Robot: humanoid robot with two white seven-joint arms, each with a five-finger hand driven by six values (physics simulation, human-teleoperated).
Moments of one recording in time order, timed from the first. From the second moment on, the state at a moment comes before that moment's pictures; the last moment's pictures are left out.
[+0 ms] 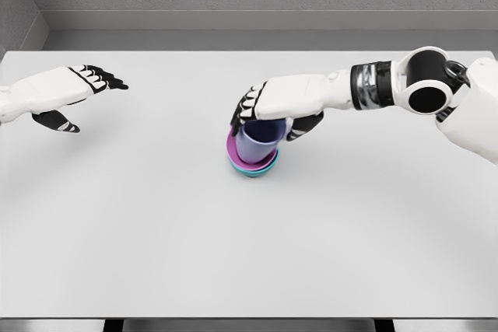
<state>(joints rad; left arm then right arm) -0.69 0.92 -0.71 -1.25 -0.42 -0.61 -0.26 -1.04 -0.62 1.06 -1.48 0.18 -0.51 0.61</state>
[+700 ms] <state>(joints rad) -0.68 0.92 -0.71 -1.25 -0.42 -0.61 -0.26 -0.61 -1.07 0.45 -1.73 0.16 -0.61 0.61</state>
